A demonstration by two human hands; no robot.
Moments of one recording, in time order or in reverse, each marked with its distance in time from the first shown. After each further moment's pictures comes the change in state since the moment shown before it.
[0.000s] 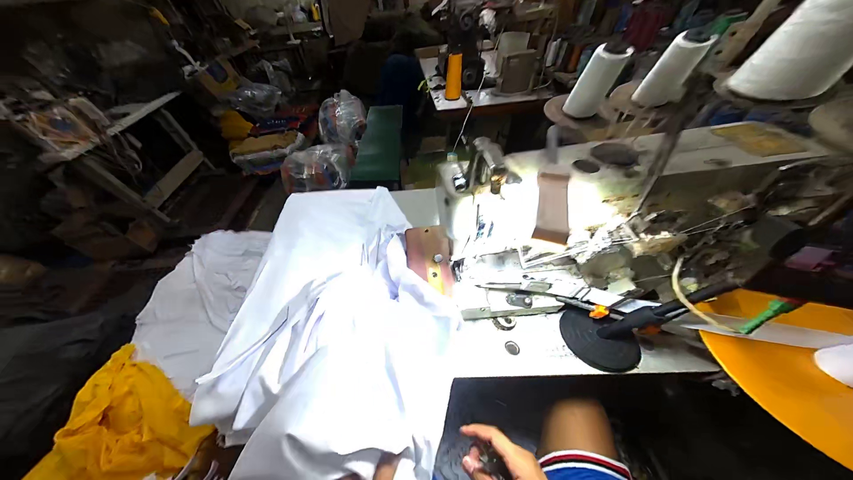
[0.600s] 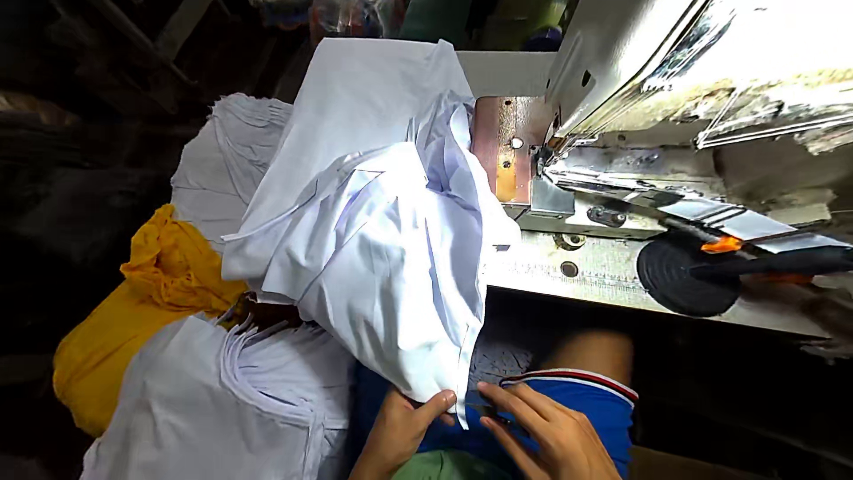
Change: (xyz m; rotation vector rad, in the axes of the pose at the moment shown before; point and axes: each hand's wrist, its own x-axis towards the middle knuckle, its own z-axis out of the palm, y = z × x) left_hand -0.049 -0.053 -0.015 -0.174 -0.179 -0.603; right_hand -0.038 -0.012 -0.010 -0.554 -0.226 -0.251
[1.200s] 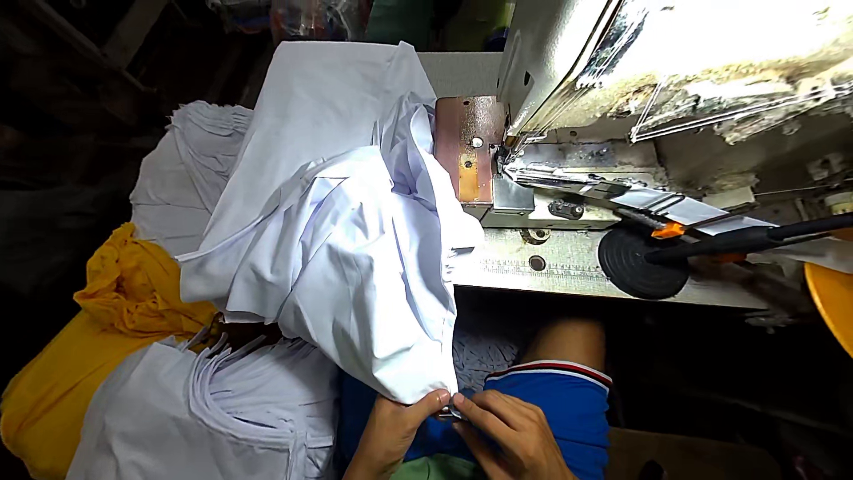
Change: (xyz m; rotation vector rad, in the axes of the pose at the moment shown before) left_hand 0.013 0.001 0.017 -0.095 0.000 -0.043; right_hand -0.010 0.024 0.044 0.021 0.252 -0.200
